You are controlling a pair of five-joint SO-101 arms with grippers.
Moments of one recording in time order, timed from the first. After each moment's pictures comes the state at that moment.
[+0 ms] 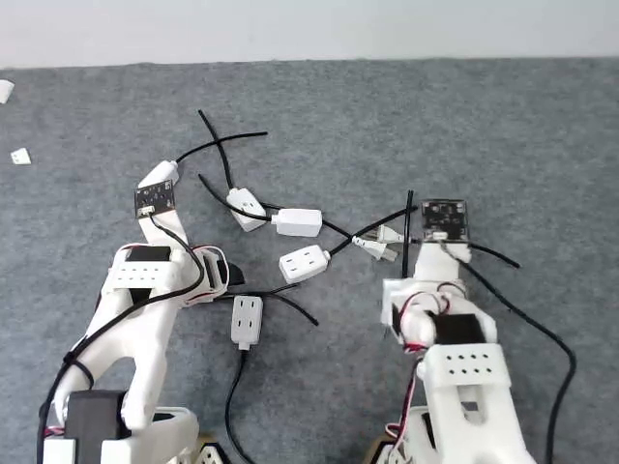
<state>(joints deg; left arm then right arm) -4.2 -10.7 50.2 53.6 21.7 -7.8 -51.0 70.7 46.2 -5.0</state>
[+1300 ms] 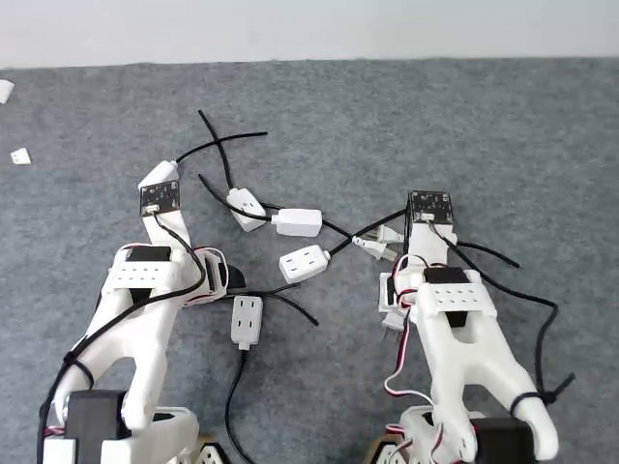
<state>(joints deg) -4.2 -10.7 50.2 53.6 17.8 -5.6 -19.9 57.6 44.8 -5.7</state>
